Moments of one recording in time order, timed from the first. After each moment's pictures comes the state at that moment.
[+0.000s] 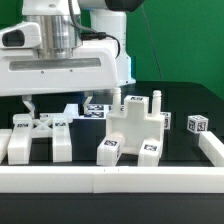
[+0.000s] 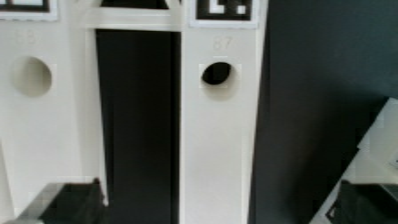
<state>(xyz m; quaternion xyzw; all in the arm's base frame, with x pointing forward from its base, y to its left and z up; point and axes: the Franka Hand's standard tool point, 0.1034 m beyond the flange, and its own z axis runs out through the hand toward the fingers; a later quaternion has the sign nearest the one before) 0.525 -0.116 0.061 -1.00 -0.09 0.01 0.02</state>
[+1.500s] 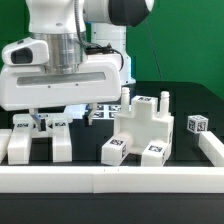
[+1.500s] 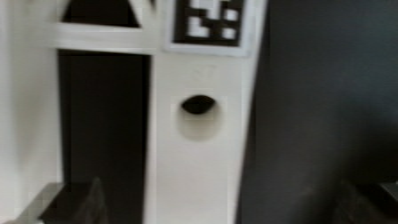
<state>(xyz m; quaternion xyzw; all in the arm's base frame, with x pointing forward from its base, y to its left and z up) 0.520 -0.100 0.037 -0.99 -0.10 0.02 0.02</state>
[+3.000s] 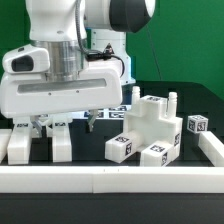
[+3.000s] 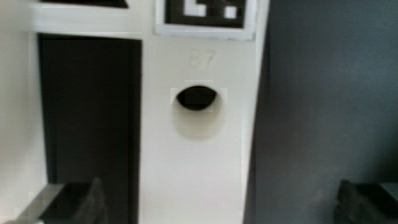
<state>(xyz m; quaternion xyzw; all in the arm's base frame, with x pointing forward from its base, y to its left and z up) 0.523 -0.106 0.024 -0.99 -0.10 0.03 0.02</state>
